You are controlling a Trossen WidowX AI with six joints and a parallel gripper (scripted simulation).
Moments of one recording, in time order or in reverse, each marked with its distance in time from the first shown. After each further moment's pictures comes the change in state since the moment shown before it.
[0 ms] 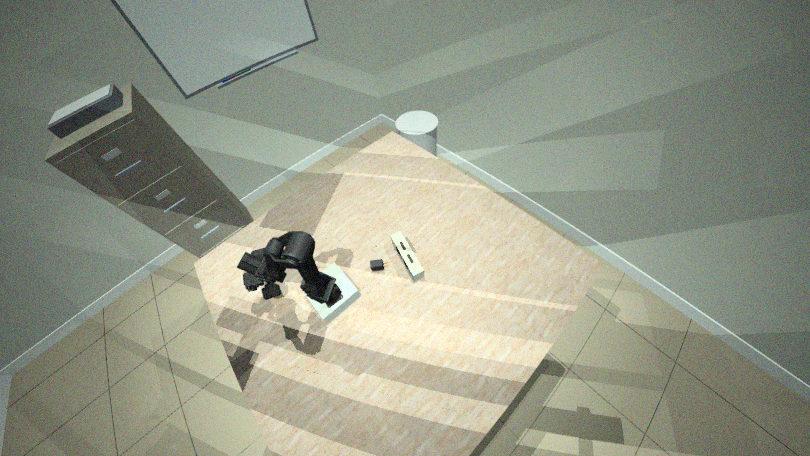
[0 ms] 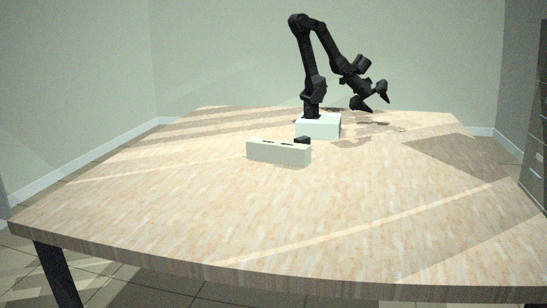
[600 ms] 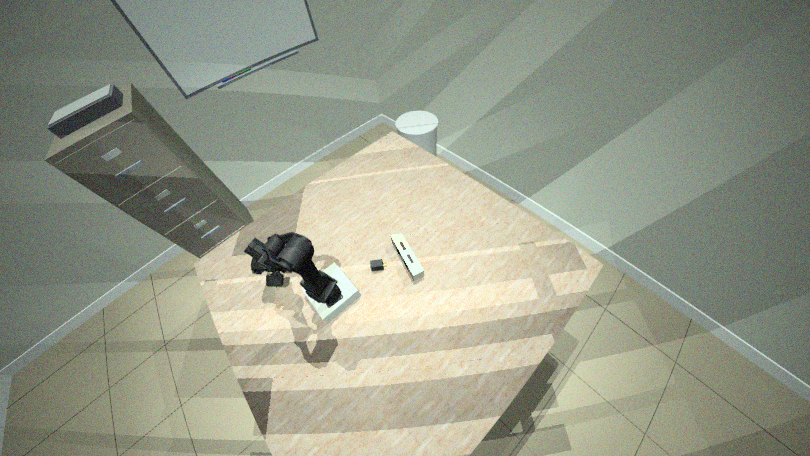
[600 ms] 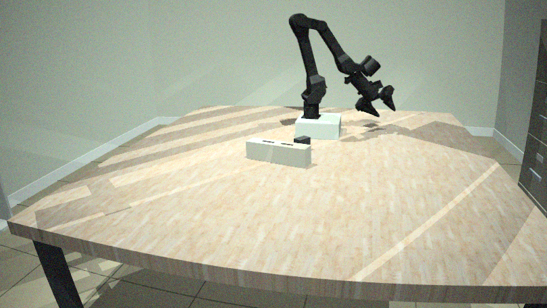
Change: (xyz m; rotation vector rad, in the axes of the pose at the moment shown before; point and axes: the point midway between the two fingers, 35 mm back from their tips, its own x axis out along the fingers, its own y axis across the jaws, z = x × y) arm 0.001 -0.035 -0.052 0.279 0.171 -0.046
